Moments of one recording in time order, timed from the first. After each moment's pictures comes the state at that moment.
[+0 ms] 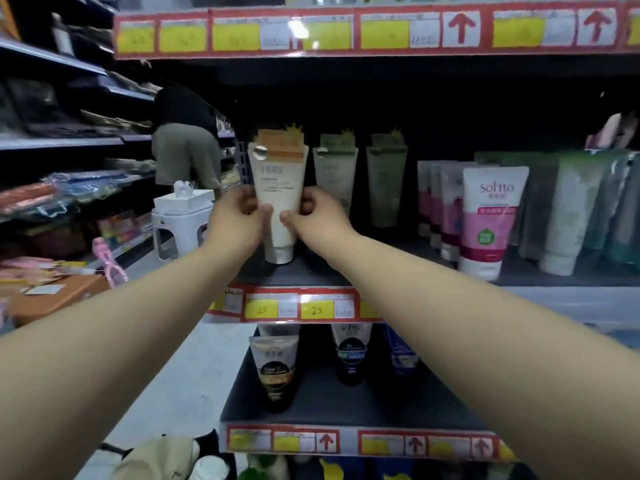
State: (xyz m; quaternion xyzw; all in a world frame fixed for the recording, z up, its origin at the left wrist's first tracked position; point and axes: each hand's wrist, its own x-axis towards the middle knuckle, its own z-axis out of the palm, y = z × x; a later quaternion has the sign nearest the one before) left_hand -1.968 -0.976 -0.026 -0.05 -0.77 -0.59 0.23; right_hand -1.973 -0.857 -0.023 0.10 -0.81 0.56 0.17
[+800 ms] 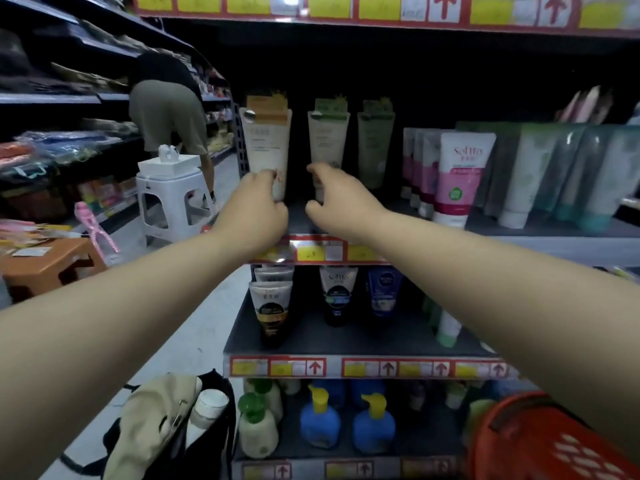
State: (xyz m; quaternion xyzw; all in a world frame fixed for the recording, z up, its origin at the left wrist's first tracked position) left_hand -1.897 -0.970 -0.033 -0.10 -0.93 -0.26 0.23; right_hand -1.906 -0.825 -0.026 0.17 -0.94 0.25 0.18
